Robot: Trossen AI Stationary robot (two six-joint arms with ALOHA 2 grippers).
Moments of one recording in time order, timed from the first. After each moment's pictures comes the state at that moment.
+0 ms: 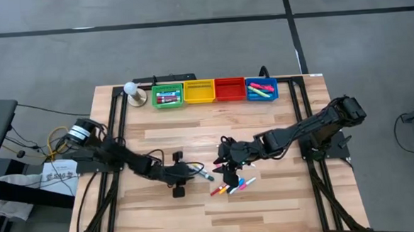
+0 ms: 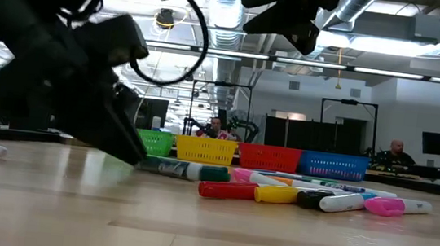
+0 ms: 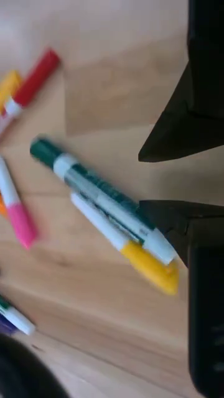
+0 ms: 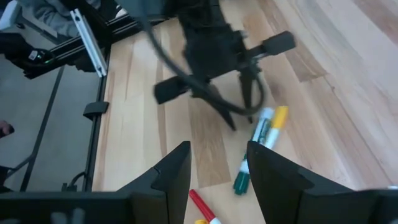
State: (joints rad) left arm -0.45 1.72 0.55 0.42 -0.37 -0.20; right arm 0.29 1.59 1.12 -0.17 0.08 0.47
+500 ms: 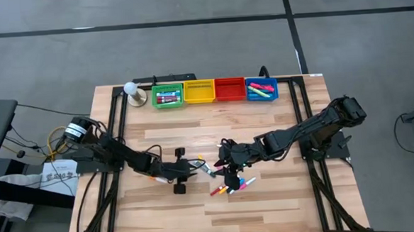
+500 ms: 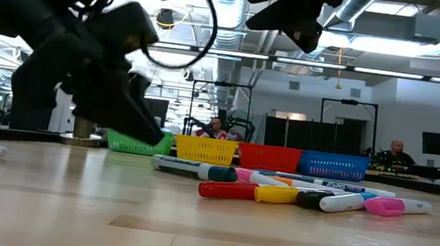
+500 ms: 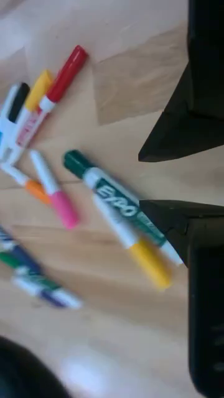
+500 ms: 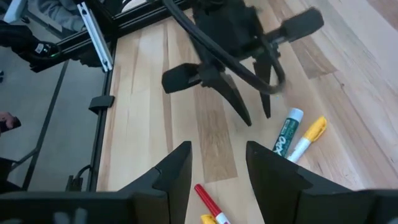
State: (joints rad) left arm -0.41 1.67 0.55 0.45 -0.38 -0.04; right arm 0.30 1.59 1.12 -0.17 0.08 0.46
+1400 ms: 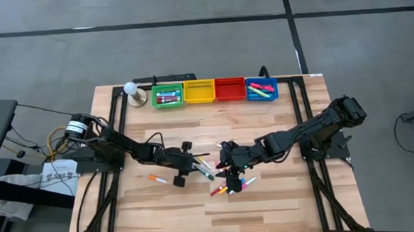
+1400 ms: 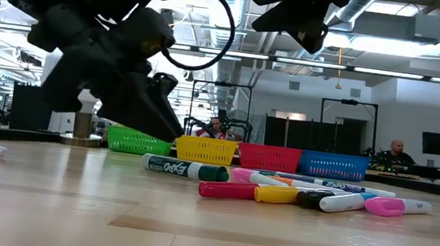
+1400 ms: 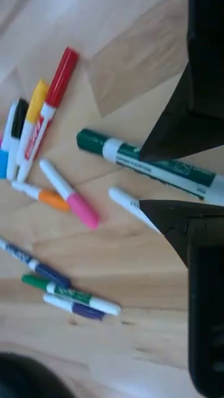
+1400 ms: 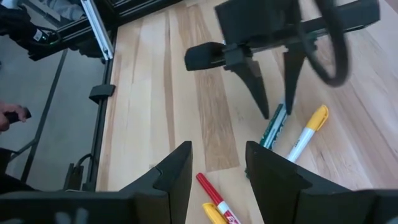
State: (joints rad) left arm -0.24 1.66 0.55 0.50 -0.09 0.23; right arm 0.32 1.59 1.12 -0.20 0.08 0.46
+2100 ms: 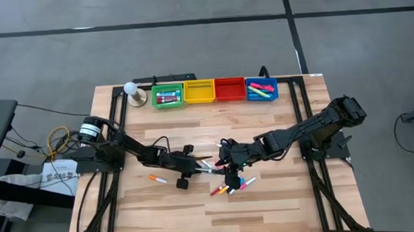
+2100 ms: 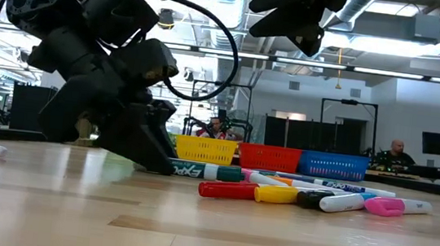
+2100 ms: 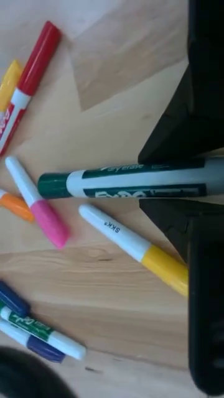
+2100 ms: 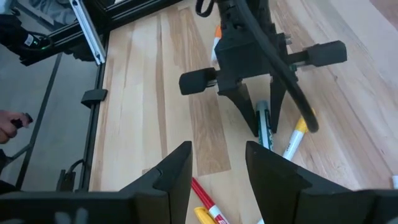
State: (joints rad) left arm -0.26 1.84 0.56 0.55 -0.08 0.11; right arm 0.30 1.59 1.12 -0.20 0.08 0.46
